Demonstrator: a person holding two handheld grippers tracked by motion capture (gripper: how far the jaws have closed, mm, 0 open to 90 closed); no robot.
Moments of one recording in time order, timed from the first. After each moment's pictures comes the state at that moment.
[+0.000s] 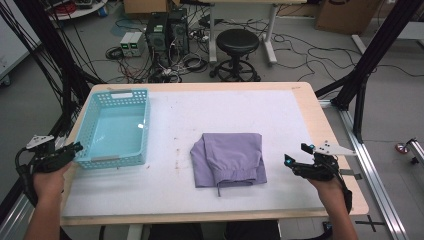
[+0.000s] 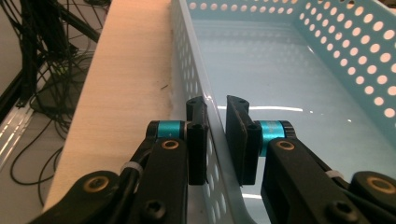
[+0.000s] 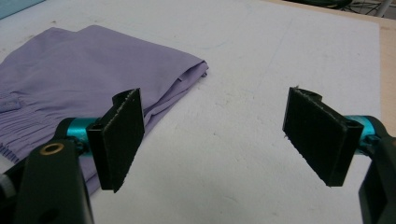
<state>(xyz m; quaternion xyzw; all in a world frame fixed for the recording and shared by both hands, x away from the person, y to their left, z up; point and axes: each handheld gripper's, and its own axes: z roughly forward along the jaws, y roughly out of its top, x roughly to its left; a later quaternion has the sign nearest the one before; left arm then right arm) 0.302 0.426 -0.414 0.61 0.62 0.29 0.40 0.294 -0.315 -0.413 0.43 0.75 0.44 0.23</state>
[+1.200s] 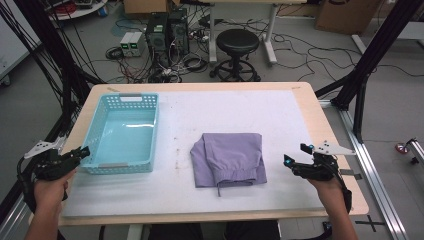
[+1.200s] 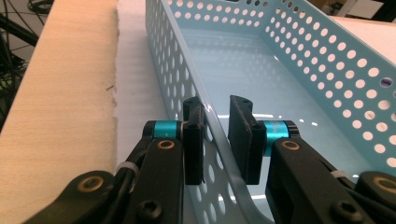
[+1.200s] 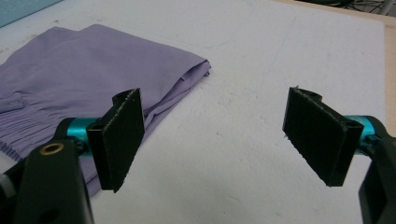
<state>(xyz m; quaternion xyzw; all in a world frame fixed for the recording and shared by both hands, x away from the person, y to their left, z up) 0.282 0.413 -0.414 0.63 0.57 0.25 0.46 0.294 -0.314 -0.413 0.43 0.75 0.44 0.23</state>
